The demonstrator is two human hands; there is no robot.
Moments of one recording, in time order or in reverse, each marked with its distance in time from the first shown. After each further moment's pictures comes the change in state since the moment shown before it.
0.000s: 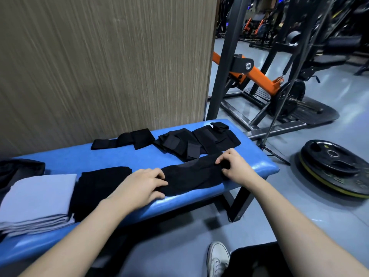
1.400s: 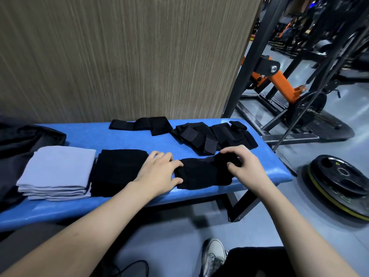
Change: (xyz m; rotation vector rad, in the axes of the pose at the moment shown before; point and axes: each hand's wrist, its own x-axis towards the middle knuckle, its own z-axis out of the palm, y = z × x) left_hand 0.003 0.014 0.004 0.022 0.046 -0.264; right_hand -0.029 -0.062 0.000 0.228 0.130 -0.149
